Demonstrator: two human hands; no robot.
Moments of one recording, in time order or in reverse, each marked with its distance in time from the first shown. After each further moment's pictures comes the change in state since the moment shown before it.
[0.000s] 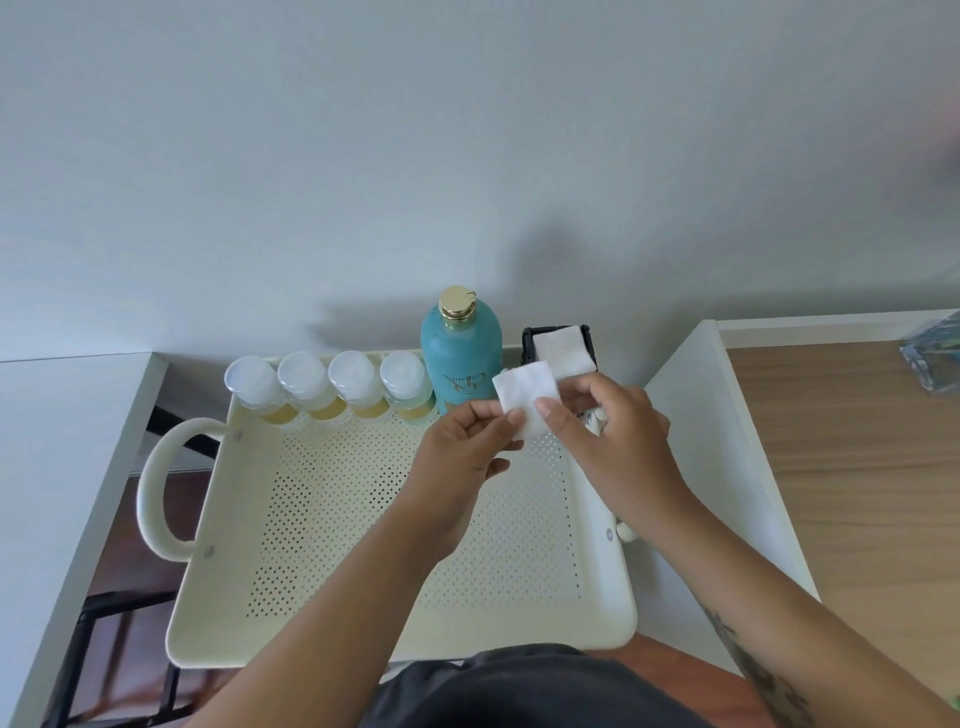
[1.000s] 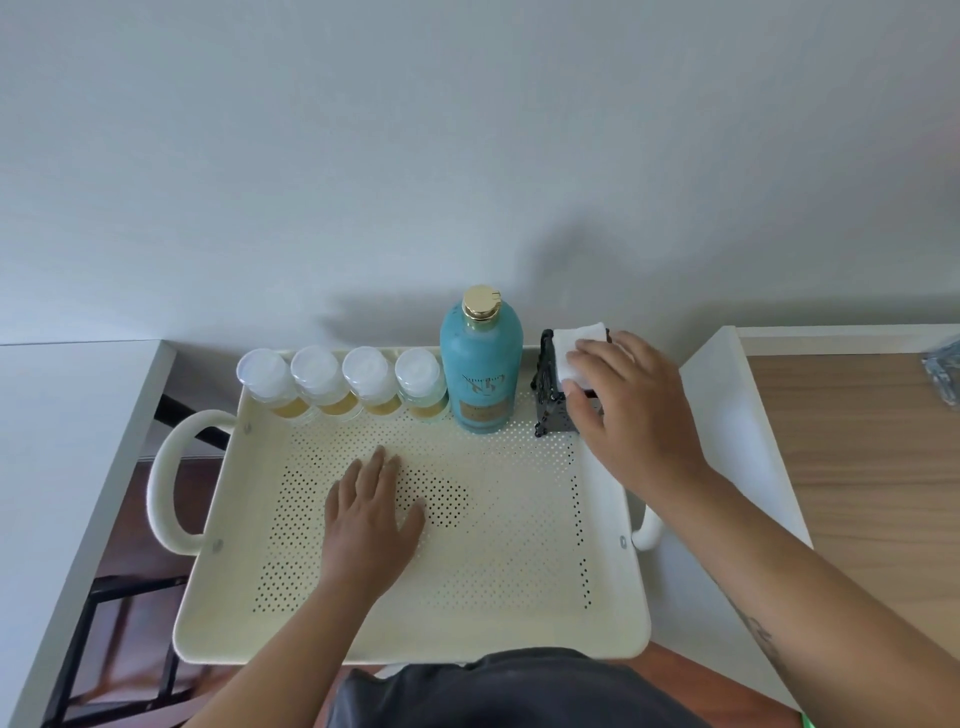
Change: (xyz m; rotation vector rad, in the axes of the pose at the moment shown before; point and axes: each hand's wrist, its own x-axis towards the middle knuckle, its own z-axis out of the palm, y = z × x) left_hand -0.004 -0.099 -0.133 1.496 0.385 0.132; right_hand 0.041 0.029 0.012 -0.541 0.119 -0.459
